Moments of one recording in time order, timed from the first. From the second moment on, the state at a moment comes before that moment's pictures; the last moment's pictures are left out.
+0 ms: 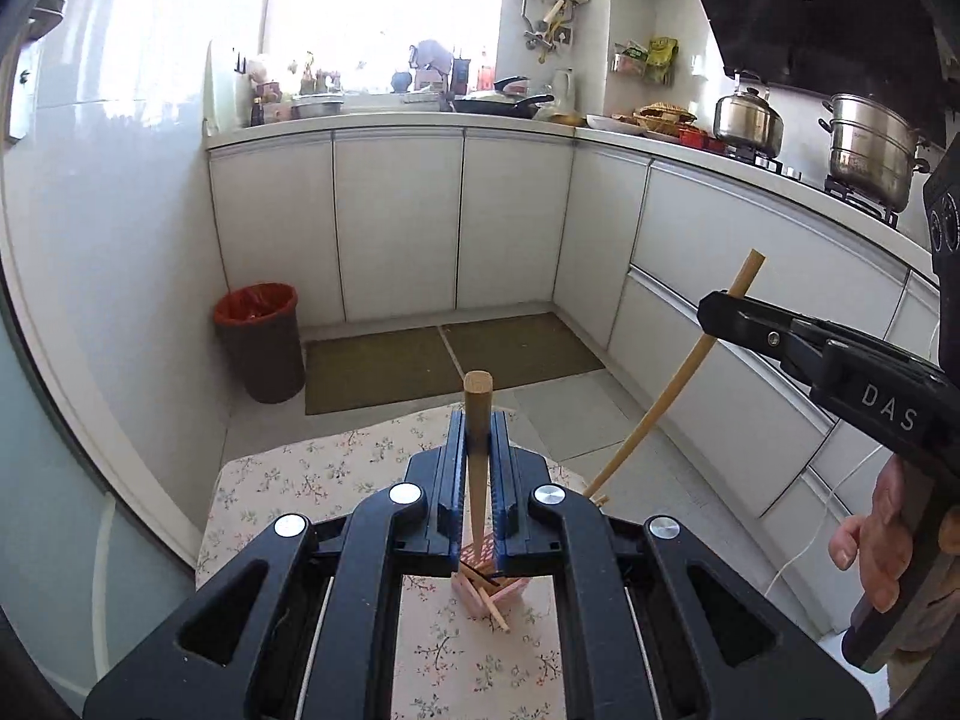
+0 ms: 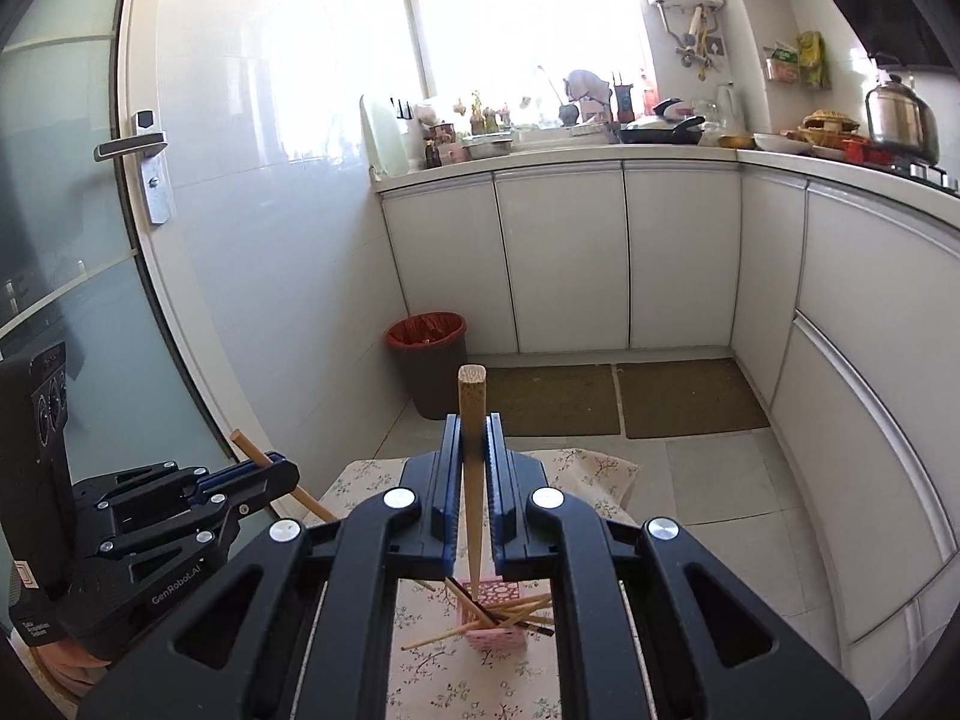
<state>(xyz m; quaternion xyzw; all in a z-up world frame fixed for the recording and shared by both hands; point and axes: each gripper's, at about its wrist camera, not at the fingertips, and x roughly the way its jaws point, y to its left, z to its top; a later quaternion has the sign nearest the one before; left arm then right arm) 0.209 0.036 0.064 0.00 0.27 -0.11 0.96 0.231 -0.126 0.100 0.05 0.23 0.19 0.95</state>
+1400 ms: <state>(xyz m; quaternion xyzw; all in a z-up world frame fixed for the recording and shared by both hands) 0.139 0.047 0.048 -0.02 0.19 0.04 0.98 0.146 -0.148 0.047 0.09 0.20 0.03 0.98</state>
